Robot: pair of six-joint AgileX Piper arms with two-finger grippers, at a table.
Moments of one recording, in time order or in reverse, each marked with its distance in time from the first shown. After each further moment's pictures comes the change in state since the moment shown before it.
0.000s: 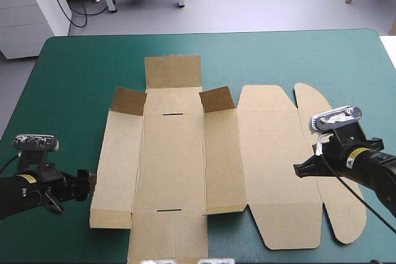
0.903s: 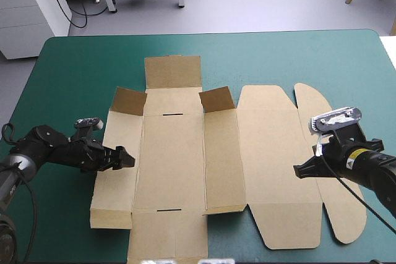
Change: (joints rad) left arm 0.000 0.665 0.080 -0.441 -0.297 0.421; right arm 0.000 -0.001 0.005 0.001 0.002 0.000
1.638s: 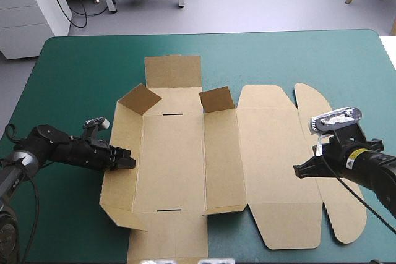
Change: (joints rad) left arm 0.001 0.040 0.000 -0.123 0.086 0.085; right arm 0.000 0.000 0.000 0.000 0.001 0.009
